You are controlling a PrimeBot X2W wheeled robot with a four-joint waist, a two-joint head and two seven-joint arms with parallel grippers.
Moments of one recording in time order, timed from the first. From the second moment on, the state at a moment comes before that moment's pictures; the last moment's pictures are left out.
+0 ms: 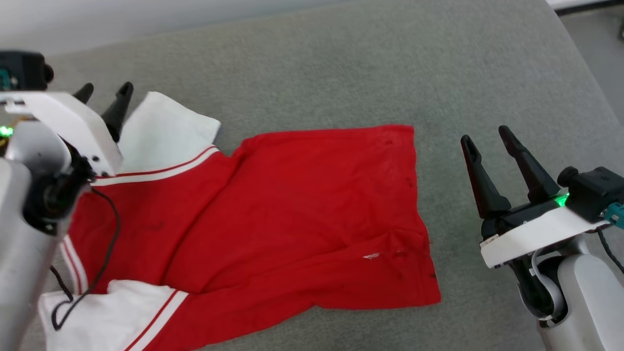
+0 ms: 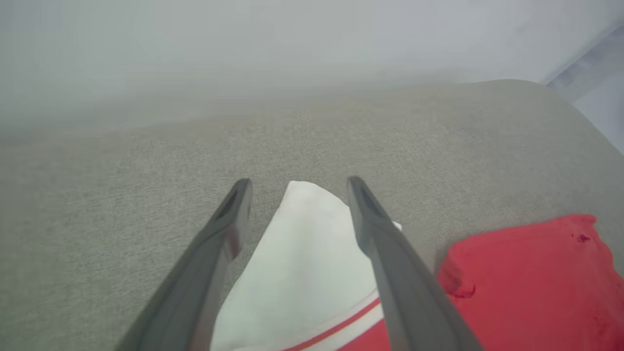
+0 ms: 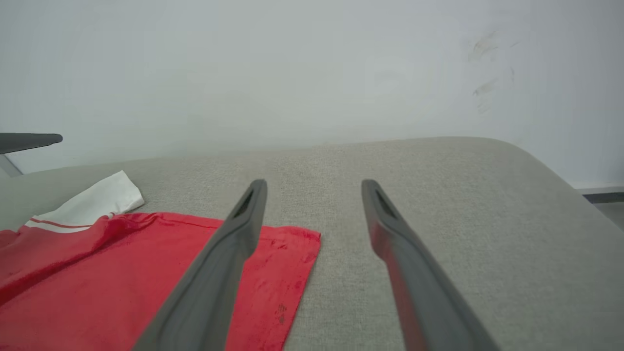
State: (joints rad) left arm -0.69 0.61 -0.34 0.29 -0.80 0.05 0.35; right arm -0.31 -0.24 0.20 0.10 0.42 0.13 -0.13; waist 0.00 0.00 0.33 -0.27
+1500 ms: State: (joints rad) left arm -0.88 0.52 -0.48 0.39 -0.84 0.00 0.61; right arm -0.66 -0.41 0.33 0.41 0.74 0.13 0.53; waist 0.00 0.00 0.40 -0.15
